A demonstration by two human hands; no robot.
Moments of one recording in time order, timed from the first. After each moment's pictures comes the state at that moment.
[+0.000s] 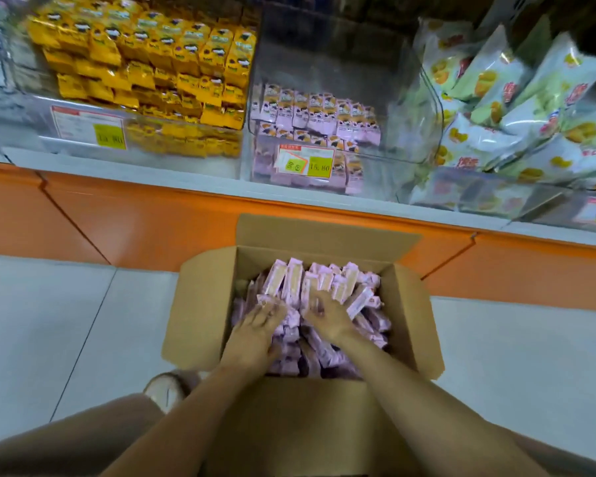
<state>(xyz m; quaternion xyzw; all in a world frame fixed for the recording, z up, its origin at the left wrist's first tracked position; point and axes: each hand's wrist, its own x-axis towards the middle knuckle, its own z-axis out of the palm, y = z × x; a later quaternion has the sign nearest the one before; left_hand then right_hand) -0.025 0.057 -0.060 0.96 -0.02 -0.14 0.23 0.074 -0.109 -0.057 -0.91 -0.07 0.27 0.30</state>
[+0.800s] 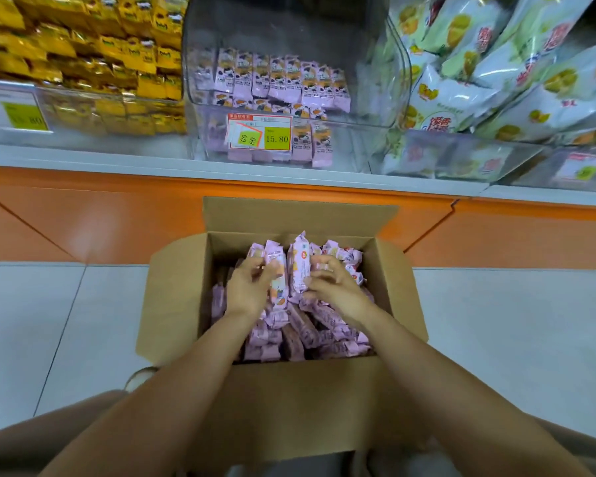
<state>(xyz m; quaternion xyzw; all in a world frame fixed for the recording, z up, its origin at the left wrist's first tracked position) 0.036 0.021 -0.029 0.71 0.28 -0.03 0.65 0.082 -0.152 -0.017 -0.71 0.03 0.32 0.63</state>
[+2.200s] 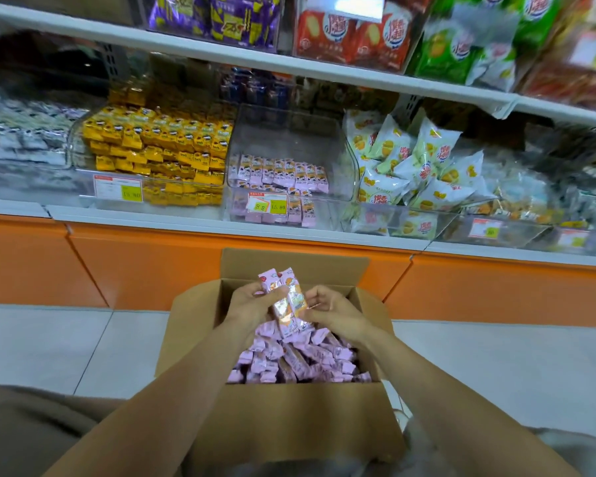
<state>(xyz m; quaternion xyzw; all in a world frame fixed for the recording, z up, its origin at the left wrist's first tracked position) -0.013 0.019 0.085 0.57 0.24 -0.04 0.78 0.037 -0.156 0.089 -0.79 -0.13 0.28 0.53</state>
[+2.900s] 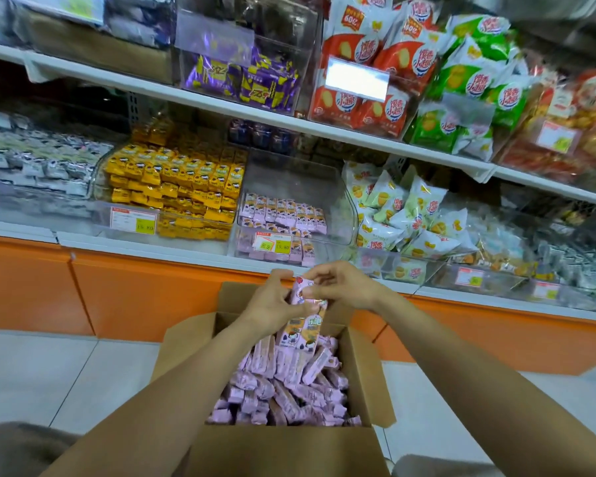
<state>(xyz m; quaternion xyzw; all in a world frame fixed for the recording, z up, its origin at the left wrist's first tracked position) 0.014 0.028 0.154 0.75 0.04 -0.04 0.66 0.082 -0.129 0.218 -0.86 -0.28 0.21 0.37</state>
